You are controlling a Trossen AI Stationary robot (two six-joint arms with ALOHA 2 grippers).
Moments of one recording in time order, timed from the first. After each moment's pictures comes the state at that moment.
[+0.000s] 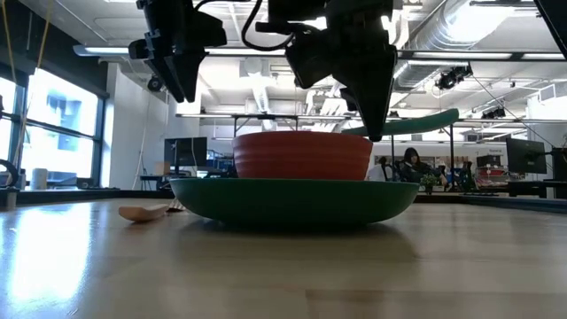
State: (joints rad) left arm 0.12 1.49 1.29 -1.20 -0.46 -0.79; right arm 0.09 2.03 1.71 -1.26 -0.26 0.38
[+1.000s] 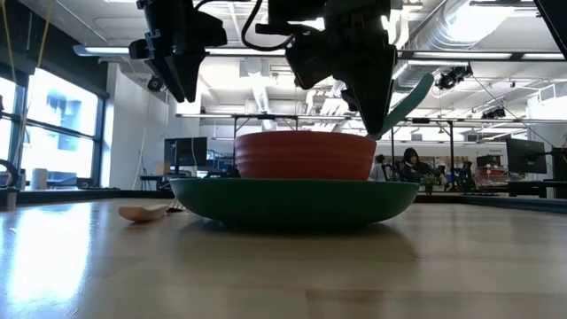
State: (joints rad) left arm 0.12 1.49 1.29 -1.19 -0.46 -0.79; right arm 0.09 2.03 1.71 -1.26 -0.26 0.40
